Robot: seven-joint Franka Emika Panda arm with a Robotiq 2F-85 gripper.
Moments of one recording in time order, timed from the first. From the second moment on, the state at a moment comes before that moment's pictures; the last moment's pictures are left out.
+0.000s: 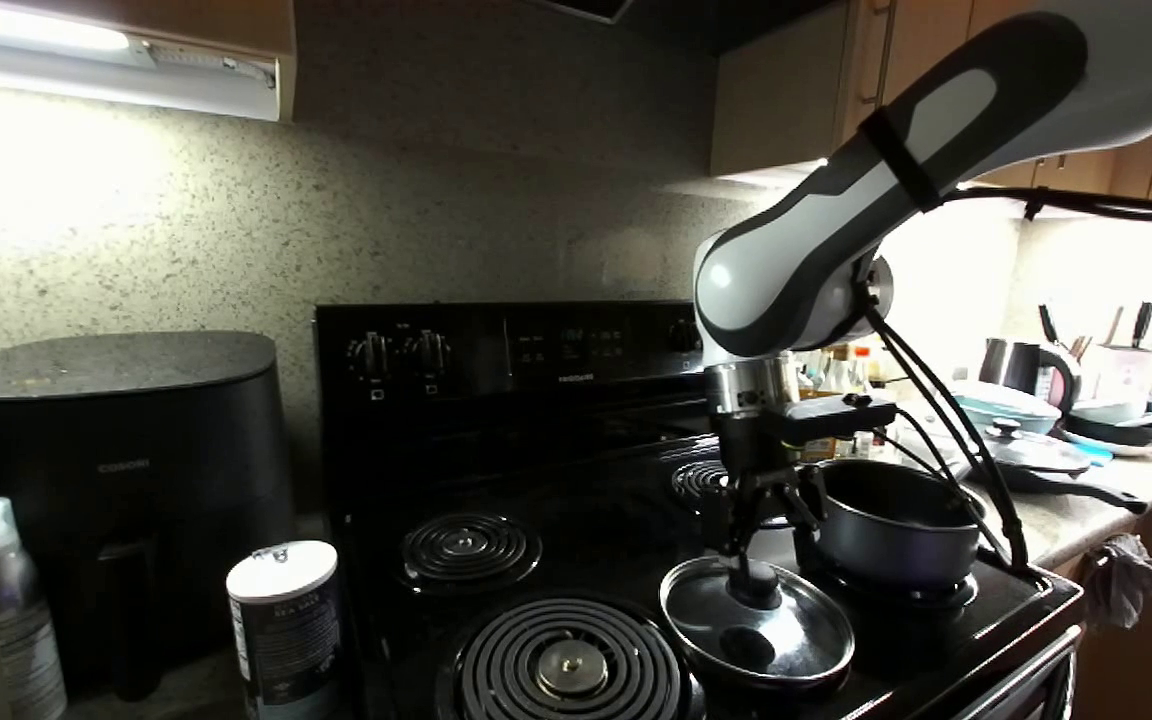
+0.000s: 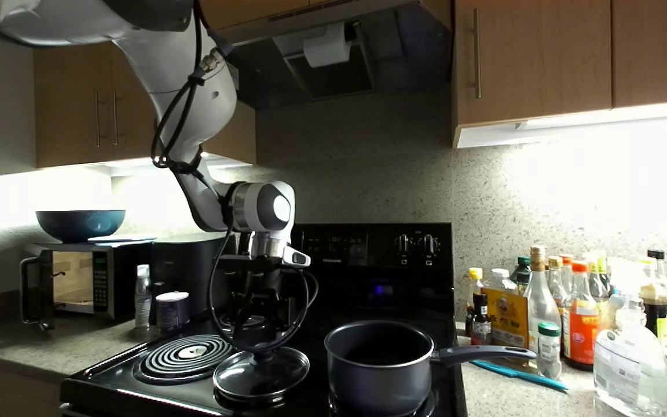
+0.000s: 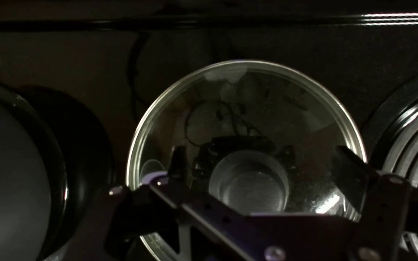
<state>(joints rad) 0.10 0.26 0.08 -2.05 0.01 2.02 0.14</state>
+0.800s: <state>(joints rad) 0.10 0.30 0.06 -2.03 0.01 2.02 0.14</state>
